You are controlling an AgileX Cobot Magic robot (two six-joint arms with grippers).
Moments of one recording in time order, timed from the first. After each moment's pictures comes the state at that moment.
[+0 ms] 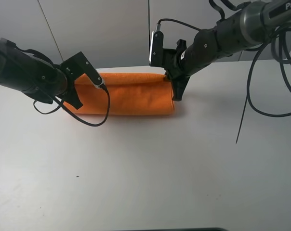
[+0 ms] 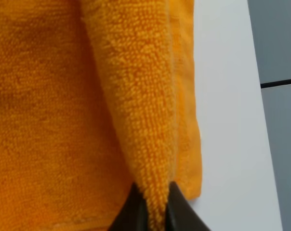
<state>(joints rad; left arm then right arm) -0.48 1.97 -0.93 1.75 0.65 -1.23 0.46 2.07 -1.23 0.01 0.14 -1.06</state>
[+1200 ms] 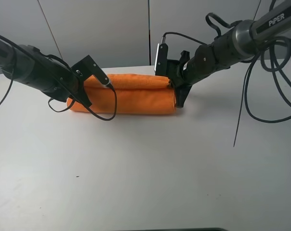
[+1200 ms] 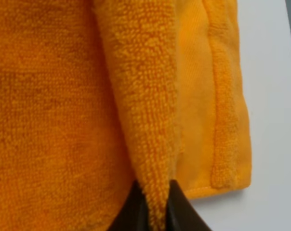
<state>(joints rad) -0.45 2.12 -1.07 1.78 0.61 -1.27 0.42 2.17 -1.23 0.01 0.07 -1.05</state>
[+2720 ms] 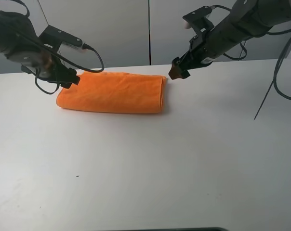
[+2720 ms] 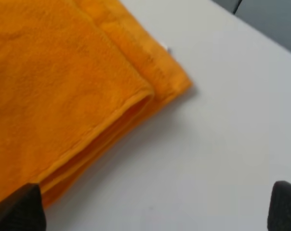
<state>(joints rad) -0.31 1.88 -1.11 0.95 0.49 -0.82 0.28 1.96 -1.27 0.57 0.46 -0.84</state>
